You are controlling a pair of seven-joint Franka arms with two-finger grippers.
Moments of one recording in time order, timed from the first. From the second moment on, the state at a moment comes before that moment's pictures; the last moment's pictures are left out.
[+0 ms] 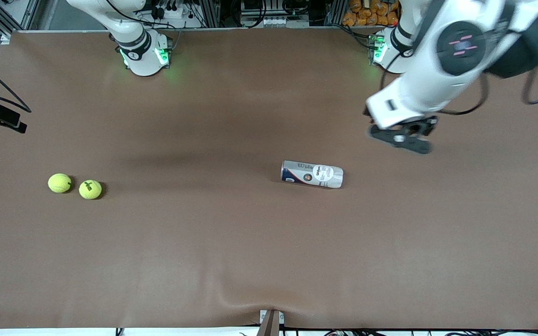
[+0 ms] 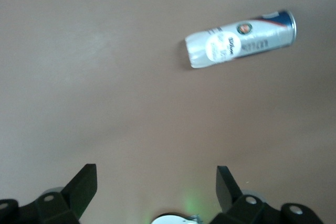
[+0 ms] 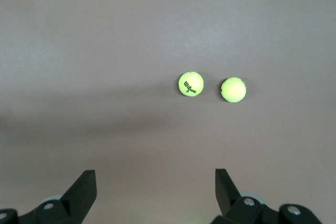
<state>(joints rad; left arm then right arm) -0.36 0.21 -0.15 -1.50 0.08 1.49 -0.04 -0.06 0.06 -0.05 -1.49 0.02 1.48 -0.05</state>
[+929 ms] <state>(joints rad) -0.65 0.62 -0.15 -1.50 0.42 1.68 0.22 -0.06 0.06 -0.05 -1.49 0.03 1.48 -0.05</state>
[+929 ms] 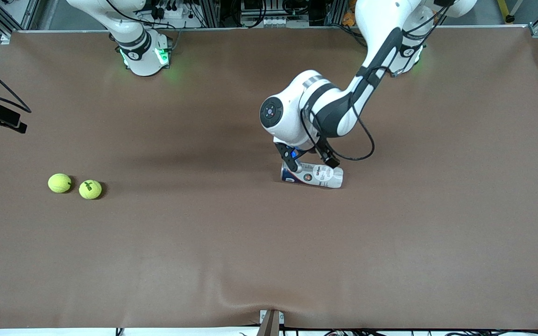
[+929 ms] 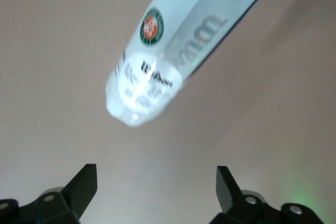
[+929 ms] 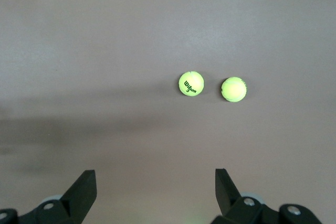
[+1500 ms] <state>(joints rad) -0.62 0.70 -0.13 -1.50 0.46 1.84 0.58 -0.06 0.06 -0.05 -1.49 0.03 1.48 -0.05</state>
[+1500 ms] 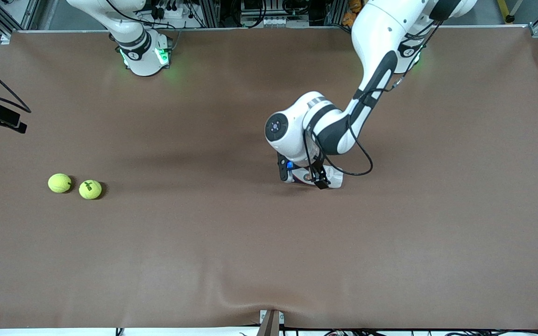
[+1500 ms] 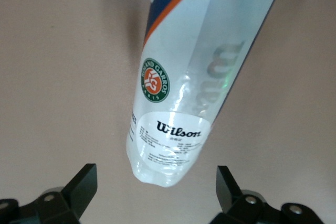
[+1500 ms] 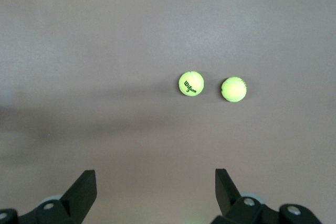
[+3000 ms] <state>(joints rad) -0.59 0.76 -0.13 -1.54 0.46 1.92 0.70 -0.06 0.06 -0.05 -1.49 0.03 1.48 -0.05</state>
